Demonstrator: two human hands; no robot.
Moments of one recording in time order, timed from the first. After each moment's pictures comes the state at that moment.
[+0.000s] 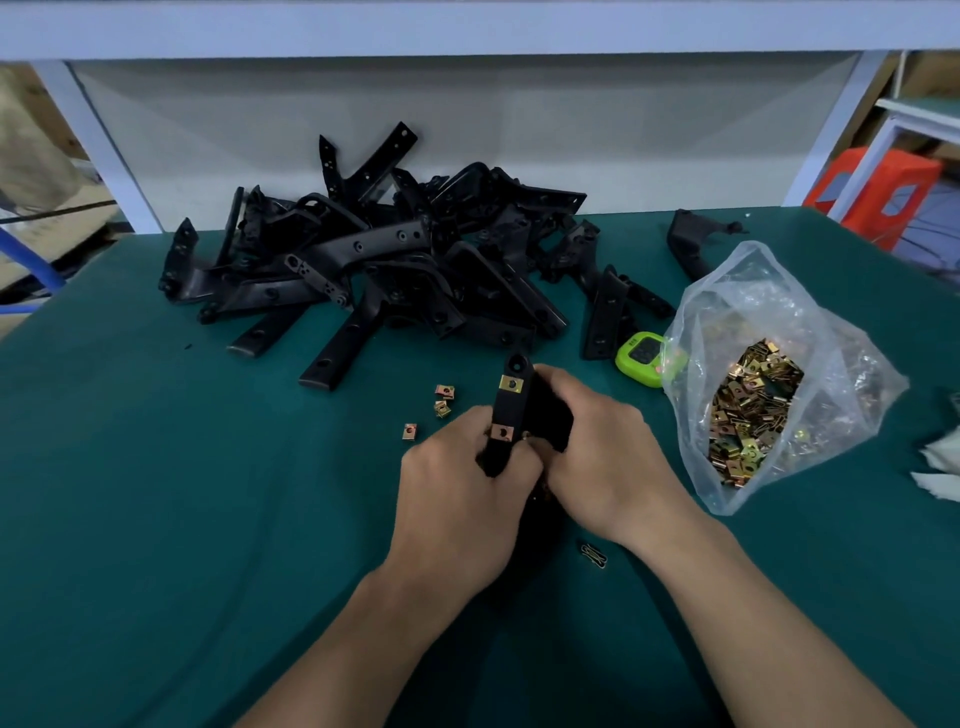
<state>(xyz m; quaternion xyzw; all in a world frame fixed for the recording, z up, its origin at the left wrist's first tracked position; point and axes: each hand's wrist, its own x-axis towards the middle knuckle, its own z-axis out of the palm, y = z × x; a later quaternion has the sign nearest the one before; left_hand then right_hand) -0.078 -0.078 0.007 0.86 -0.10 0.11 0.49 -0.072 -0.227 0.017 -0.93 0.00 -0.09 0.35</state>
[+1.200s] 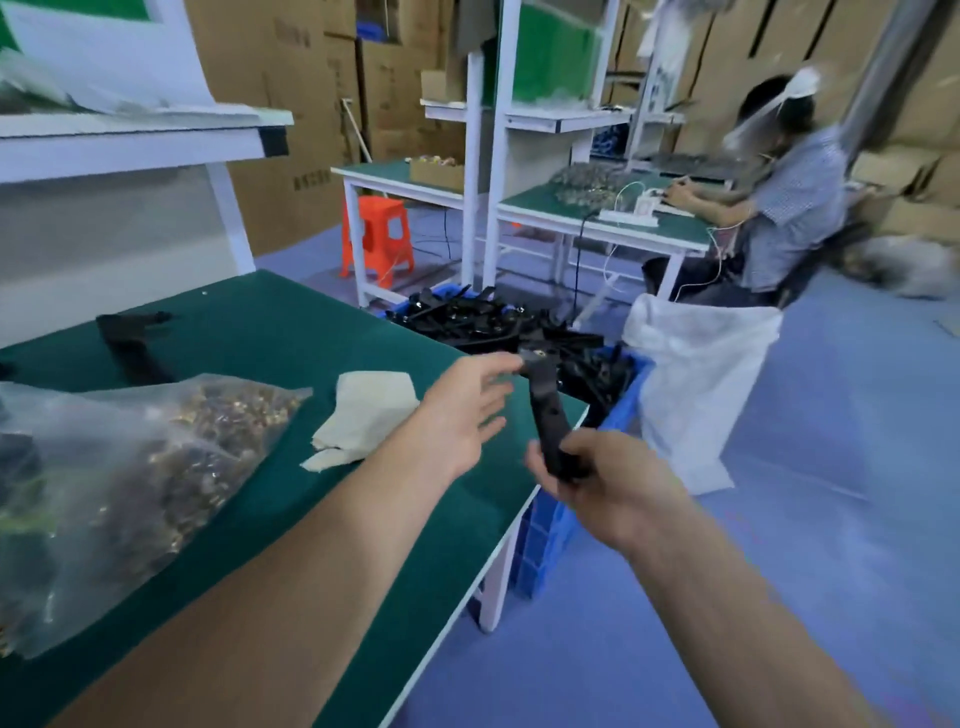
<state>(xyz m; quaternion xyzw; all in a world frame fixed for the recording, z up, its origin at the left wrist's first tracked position) -0.234 -0.490 0.105 0.56 -0.18 -0.53 0.60 -0.380 -0.521 0.083 -0.31 0.43 -0.36 0.77</state>
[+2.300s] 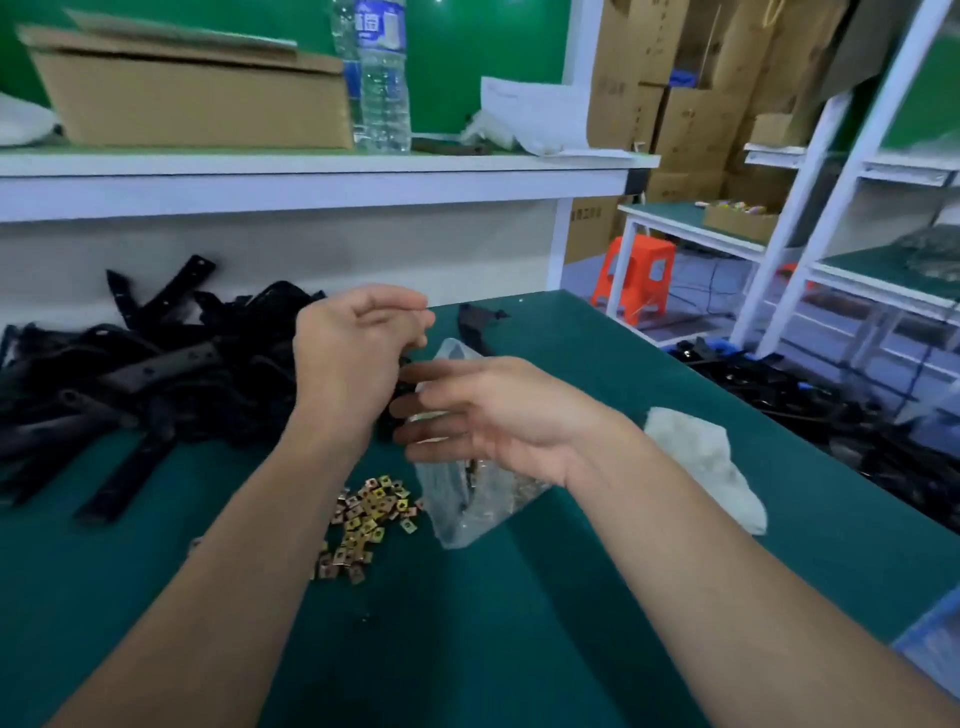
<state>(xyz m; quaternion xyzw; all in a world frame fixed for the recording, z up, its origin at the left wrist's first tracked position) -0.041 -0.214 0.149 0.68 -0.19 0.08 0.71 -0.117 -0.342 0.146 -0.63 0.04 0.09 0.77</state>
